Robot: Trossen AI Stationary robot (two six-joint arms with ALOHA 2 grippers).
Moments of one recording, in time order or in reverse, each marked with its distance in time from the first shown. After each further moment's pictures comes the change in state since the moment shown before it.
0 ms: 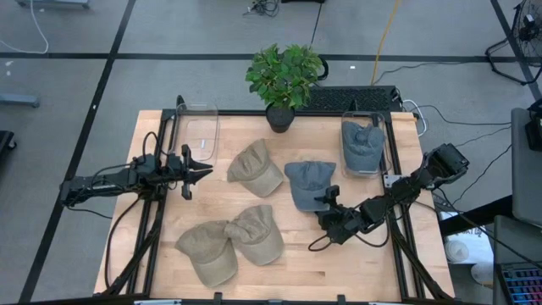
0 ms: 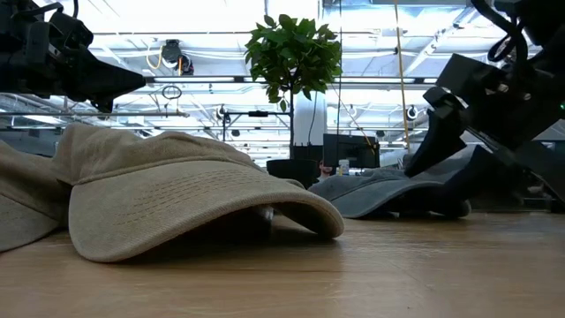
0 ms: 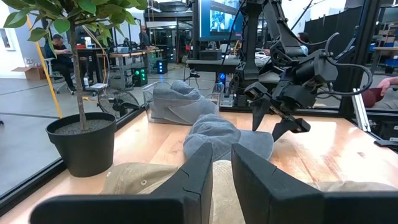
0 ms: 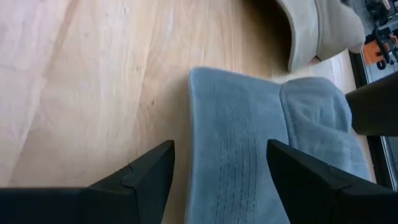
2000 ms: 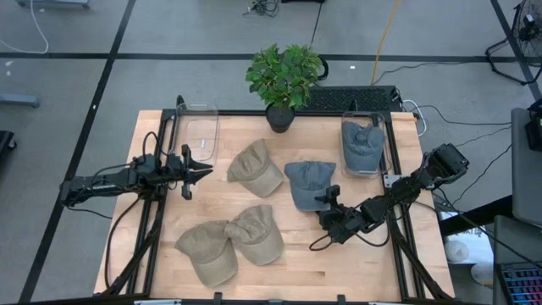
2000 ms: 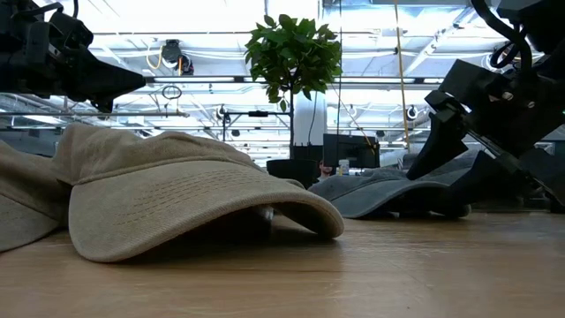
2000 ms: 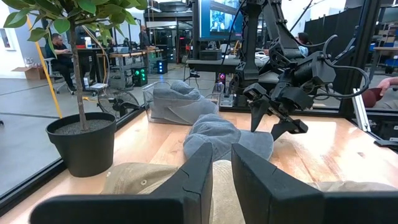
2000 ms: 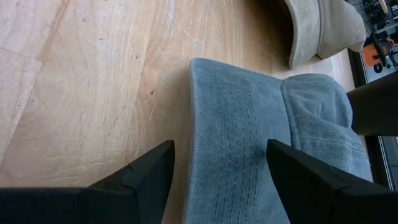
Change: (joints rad) left arm 0.000 0.000 0.000 0.000 0.000 0.000; right arm -0.001 0.000 -0.024 0.020 0.006 -0.019
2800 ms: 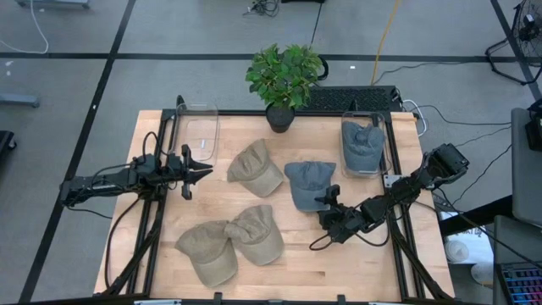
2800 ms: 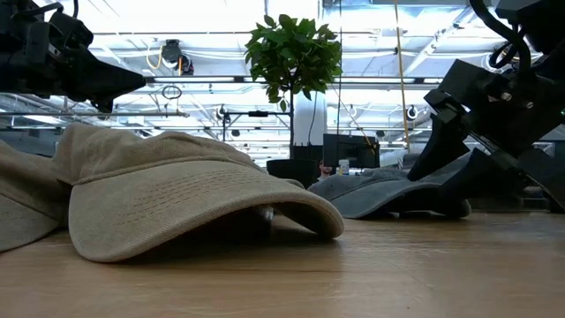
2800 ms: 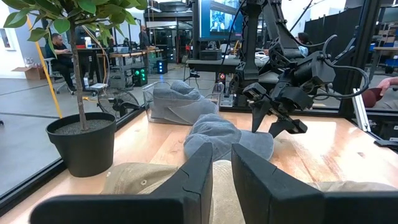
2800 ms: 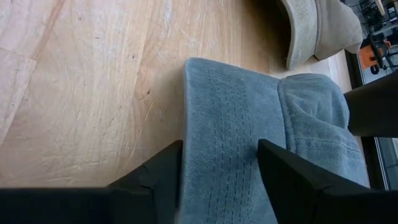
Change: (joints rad) left arm 0.000 0.000 0.000 0.000 0.000 0.000; right arm -0.001 -0.001 0.000 0.000 0.004 -0.011
